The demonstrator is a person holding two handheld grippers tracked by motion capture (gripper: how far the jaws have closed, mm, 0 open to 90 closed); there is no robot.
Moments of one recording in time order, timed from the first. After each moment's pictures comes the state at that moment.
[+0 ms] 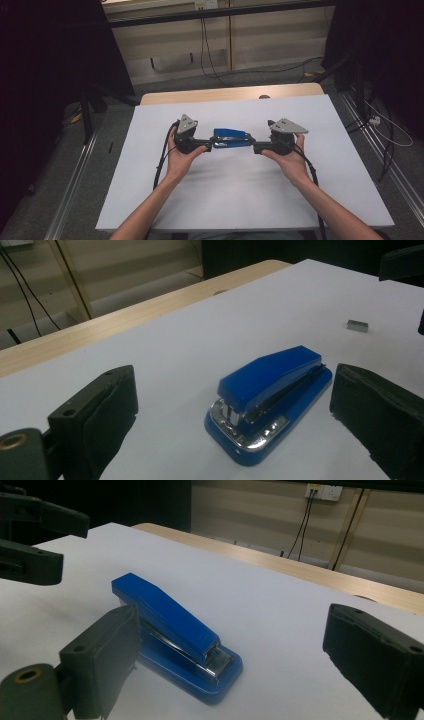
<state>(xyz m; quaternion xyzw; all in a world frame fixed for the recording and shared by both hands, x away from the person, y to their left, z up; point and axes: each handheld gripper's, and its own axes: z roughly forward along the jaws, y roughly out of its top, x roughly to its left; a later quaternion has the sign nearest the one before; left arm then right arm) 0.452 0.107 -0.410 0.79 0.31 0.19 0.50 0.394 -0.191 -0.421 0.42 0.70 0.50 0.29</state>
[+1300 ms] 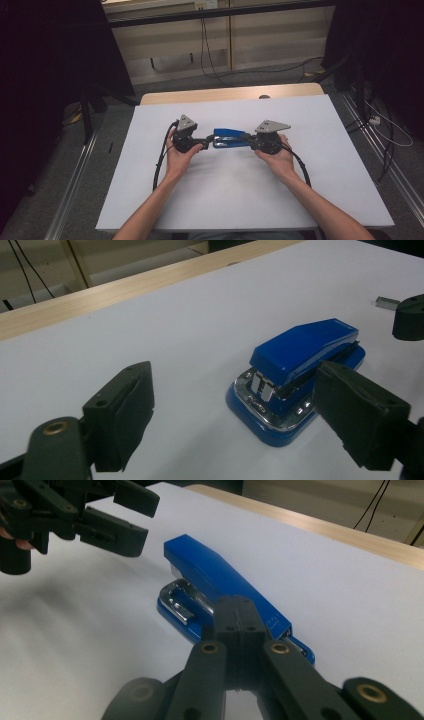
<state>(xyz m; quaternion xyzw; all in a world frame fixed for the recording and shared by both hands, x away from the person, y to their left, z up) 0.465 0.118 -0.429 0.80 0.34 0.17 0.47 0.411 -0.166 -0.437 0.37 0.76 0.49 0.20</state>
